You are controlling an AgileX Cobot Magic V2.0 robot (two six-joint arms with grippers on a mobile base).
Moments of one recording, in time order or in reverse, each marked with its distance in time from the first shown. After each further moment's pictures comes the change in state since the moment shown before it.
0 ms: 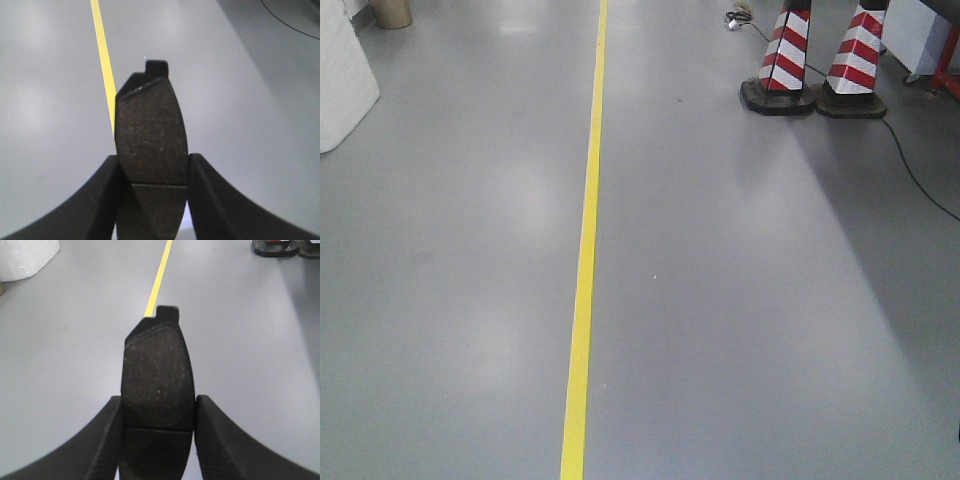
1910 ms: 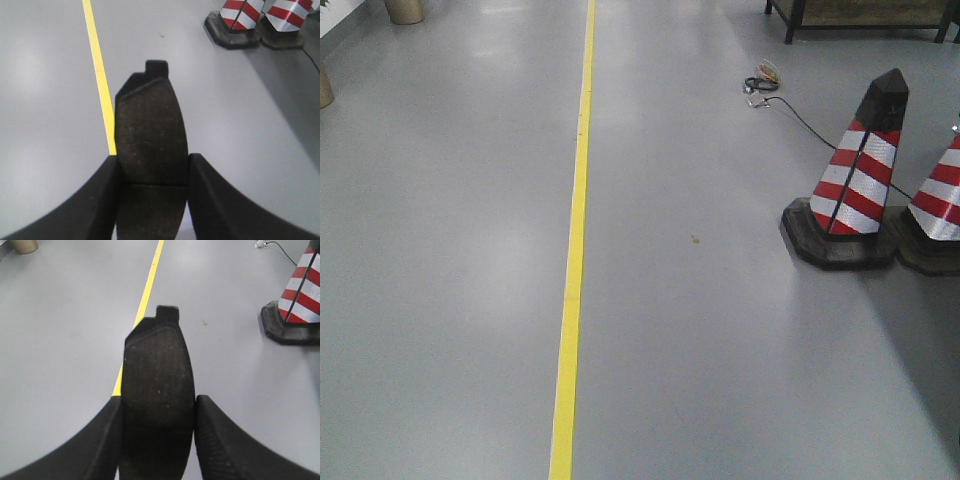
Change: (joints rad) left arm 0.000 0.000 0.000 0.000 0.000 0.000; right arm 0.000 0.000 0.000 0.000 0.015 0.000
